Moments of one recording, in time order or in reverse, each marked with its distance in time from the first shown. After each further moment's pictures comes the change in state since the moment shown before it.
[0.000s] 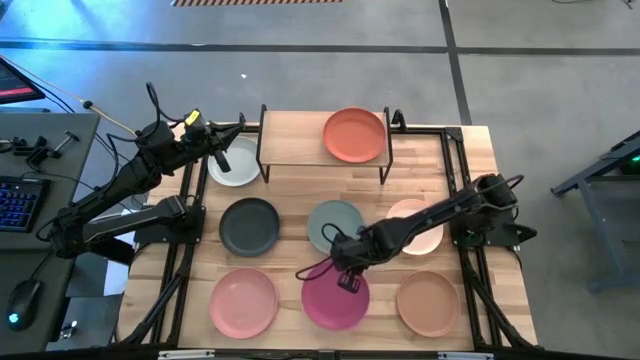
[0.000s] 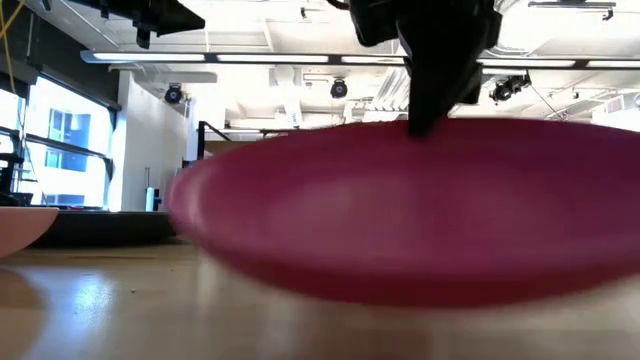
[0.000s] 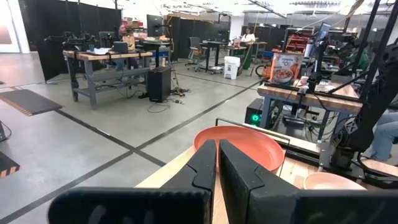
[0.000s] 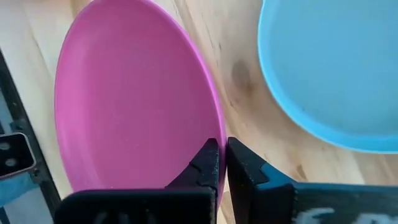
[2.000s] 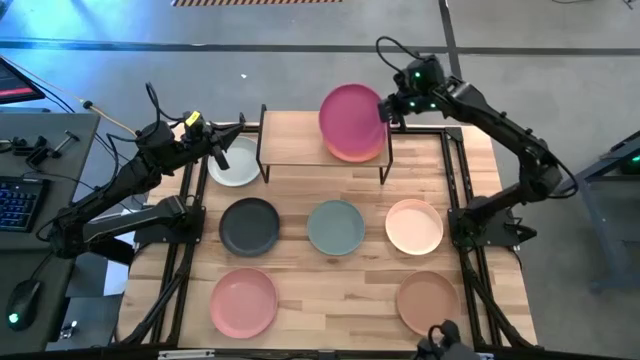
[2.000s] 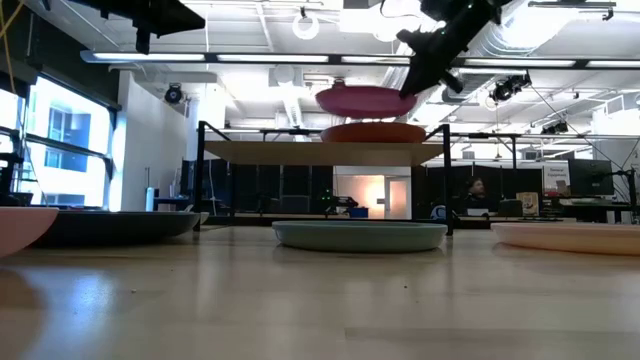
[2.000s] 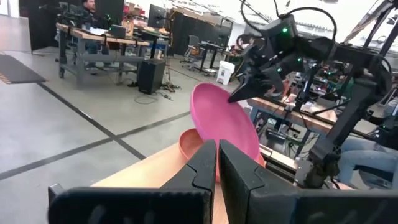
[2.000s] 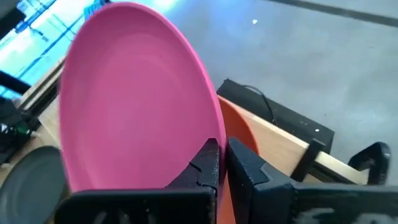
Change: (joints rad) left arm 0.000 0.000 0.000 0.000 0.005 -0.185; right arm -1.158 -0.390 0.000 0.103 -0.197 -0.474
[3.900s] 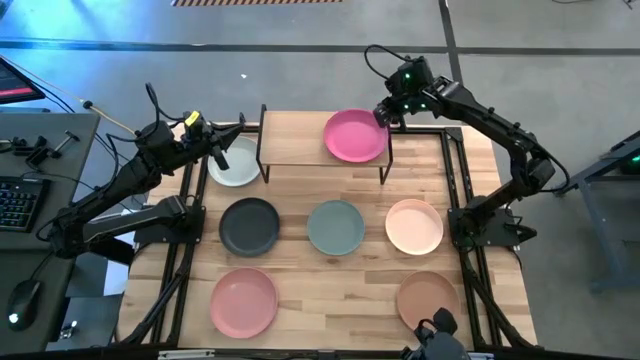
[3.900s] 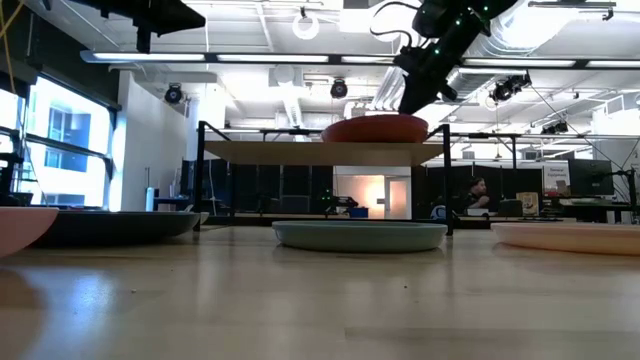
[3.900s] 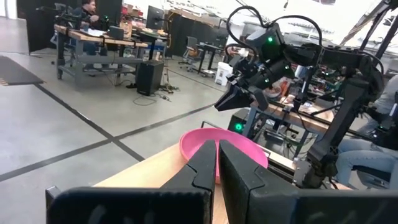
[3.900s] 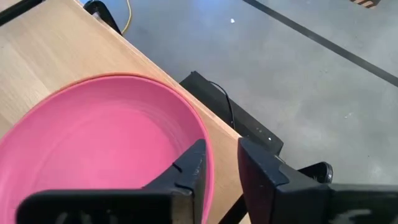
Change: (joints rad) left arm 0.000 0.000 0.000 0.007 0.003 0.001; right arm 0.001 0.064 0.000 0.009 0.120 -0.244
